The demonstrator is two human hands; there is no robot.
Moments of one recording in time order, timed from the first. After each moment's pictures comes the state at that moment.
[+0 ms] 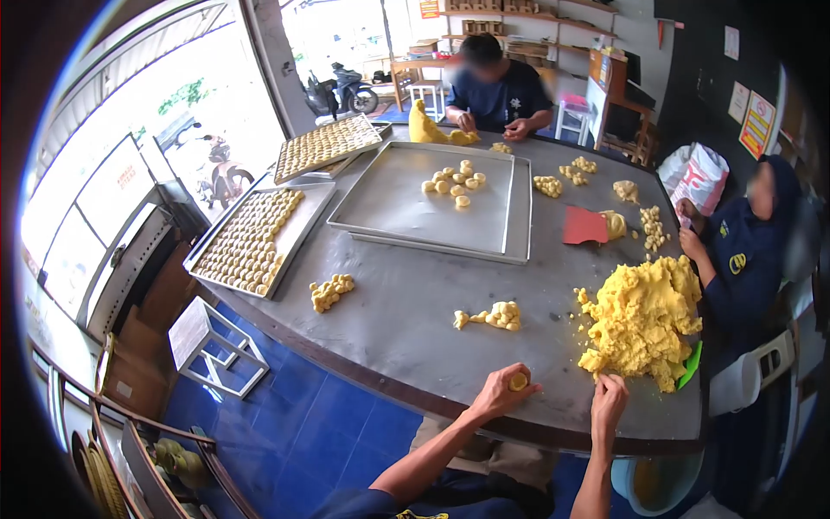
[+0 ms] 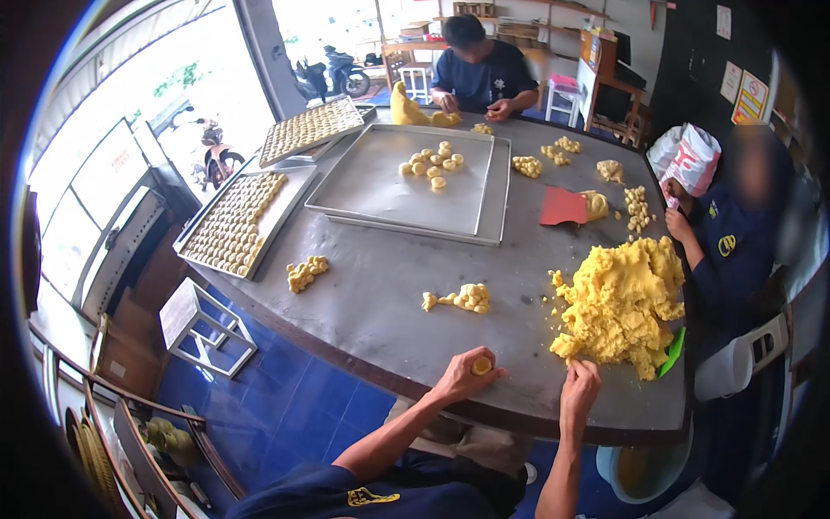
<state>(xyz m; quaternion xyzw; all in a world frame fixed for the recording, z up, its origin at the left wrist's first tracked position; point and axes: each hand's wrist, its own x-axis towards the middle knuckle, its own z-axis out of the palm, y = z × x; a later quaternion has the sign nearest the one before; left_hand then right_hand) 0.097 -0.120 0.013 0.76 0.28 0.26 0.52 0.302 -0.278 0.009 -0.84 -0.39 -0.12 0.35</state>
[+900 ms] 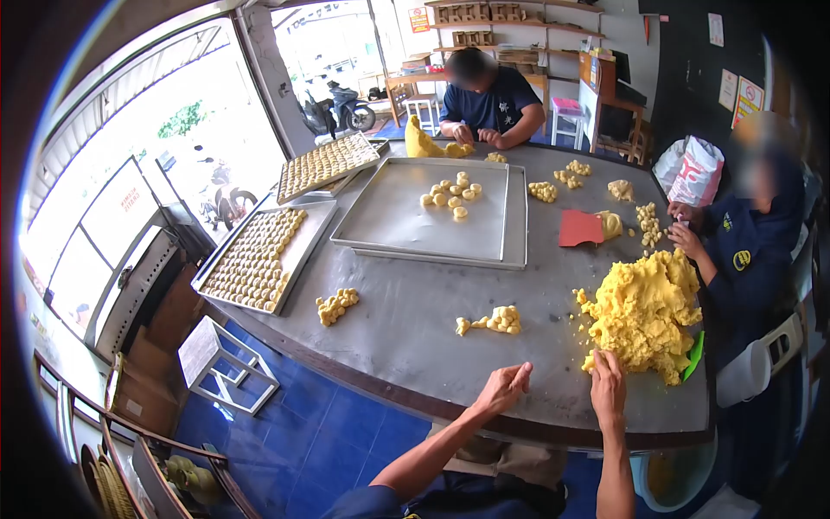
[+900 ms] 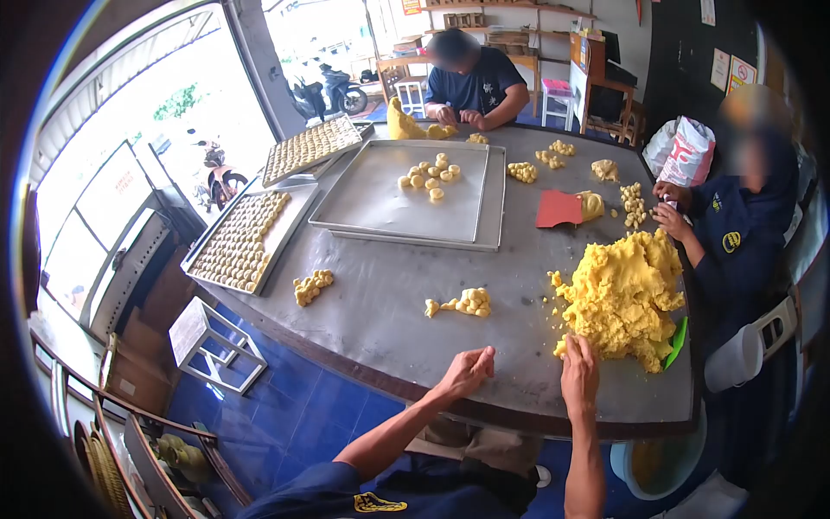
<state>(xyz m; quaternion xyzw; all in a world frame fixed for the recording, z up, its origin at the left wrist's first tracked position) 0.095 -0.104 0.017 0.74 0.30 0.13 0.59 0.304 -0.263 0.029 -0.82 -0.49 -0.08 0.28</state>
